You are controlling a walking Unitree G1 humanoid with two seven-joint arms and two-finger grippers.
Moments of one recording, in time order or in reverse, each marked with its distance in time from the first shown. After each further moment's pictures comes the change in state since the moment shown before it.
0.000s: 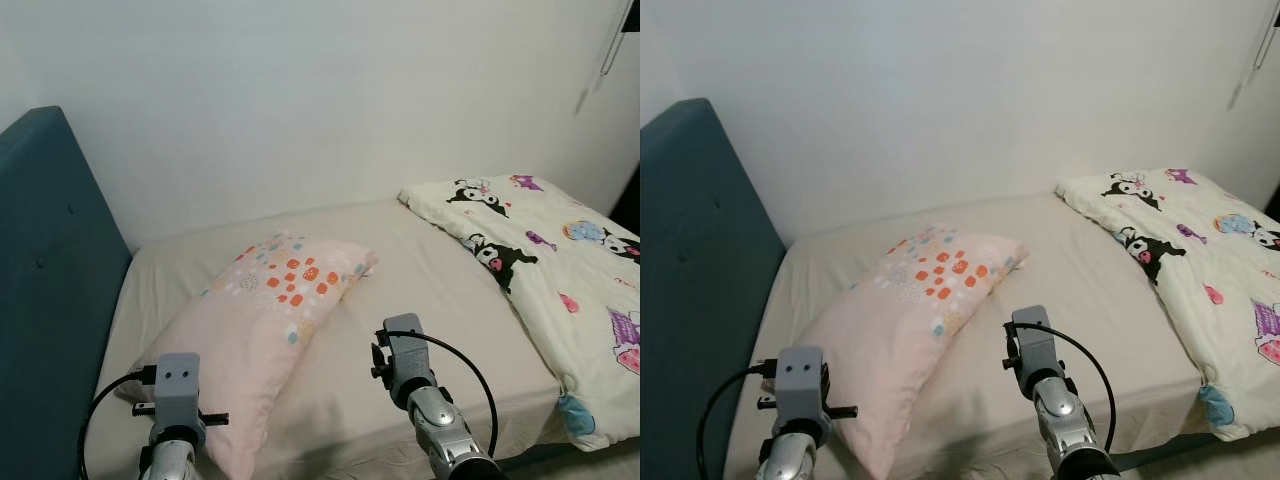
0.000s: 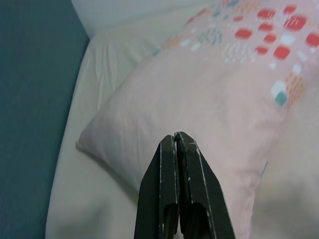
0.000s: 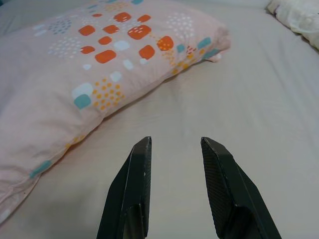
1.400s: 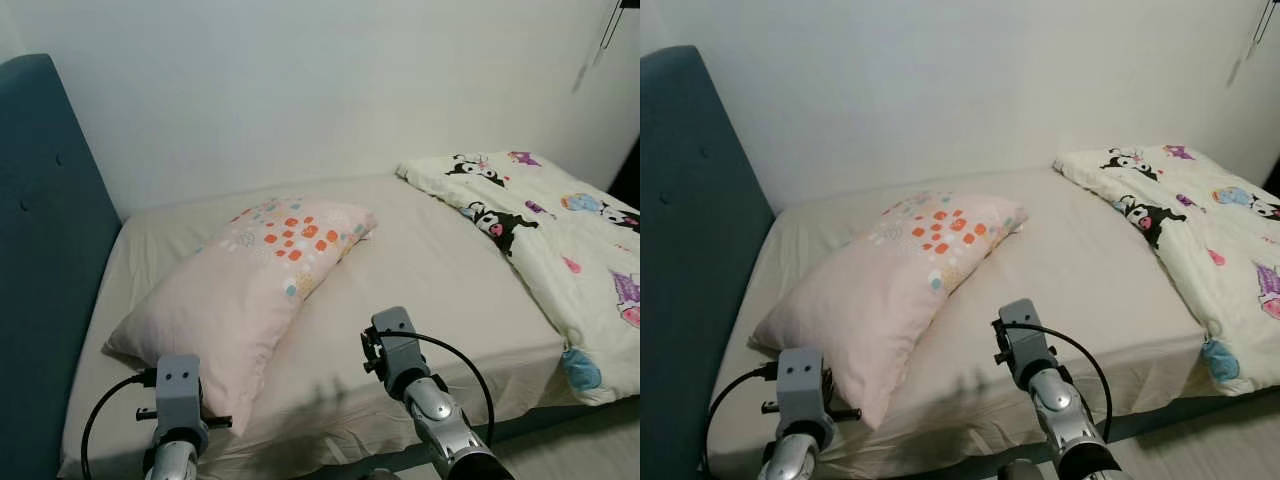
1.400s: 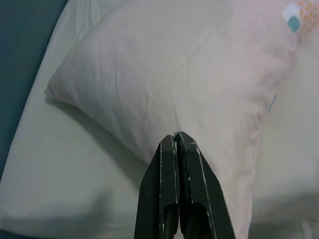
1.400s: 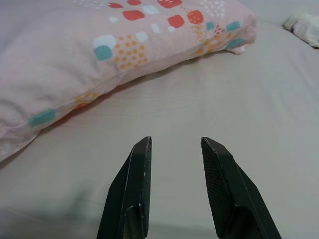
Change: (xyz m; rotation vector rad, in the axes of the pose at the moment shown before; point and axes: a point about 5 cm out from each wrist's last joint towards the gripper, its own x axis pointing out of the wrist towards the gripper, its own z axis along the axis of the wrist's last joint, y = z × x) left arm 0.004 -0.004 0.006 -0.061 0.013 -0.015; right arm 0.001 0.004 0.016 -0.104 -0.103 0.069
